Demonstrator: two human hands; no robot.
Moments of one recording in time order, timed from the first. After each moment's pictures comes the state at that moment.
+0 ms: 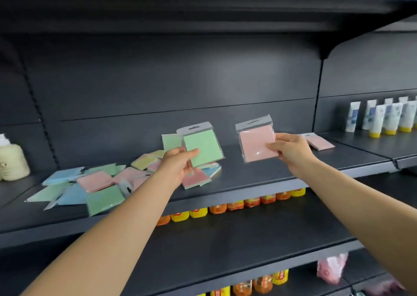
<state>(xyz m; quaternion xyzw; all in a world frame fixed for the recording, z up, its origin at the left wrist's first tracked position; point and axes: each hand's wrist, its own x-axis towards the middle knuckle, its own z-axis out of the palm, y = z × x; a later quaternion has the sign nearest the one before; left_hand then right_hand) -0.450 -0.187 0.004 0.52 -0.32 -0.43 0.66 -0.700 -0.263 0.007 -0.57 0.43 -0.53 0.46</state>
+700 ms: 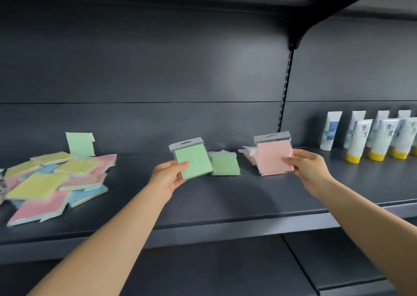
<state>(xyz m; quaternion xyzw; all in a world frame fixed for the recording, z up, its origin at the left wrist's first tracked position) -0.669 -0.431 -0.054 0.53 -0.25 -0.43 0.68 -0.963 -0.543 -0.042 -0.54 0.45 -0.53 0.48</state>
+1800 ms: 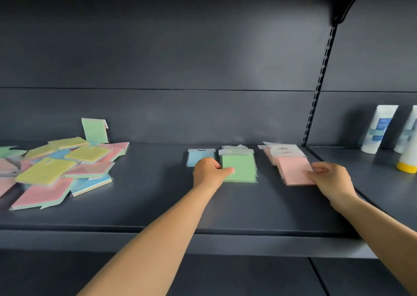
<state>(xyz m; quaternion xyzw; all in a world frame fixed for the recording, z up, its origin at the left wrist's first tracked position) -0.718 -0.510 -0.091 0.78 -0.43 -0.14 0.44 -0.964 -0.609 -0.090 -0.64 0.58 -0.41 0.28</state>
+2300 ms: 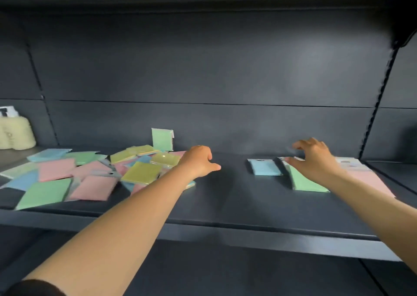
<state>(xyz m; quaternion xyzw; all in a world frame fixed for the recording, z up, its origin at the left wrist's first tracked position) -0.535 -0.377 -0.021 0.81 -0.54 -0.03 0.23 -0.787 -0.505 -0.017 -0.84 0.46 -0.29 0.04</state>
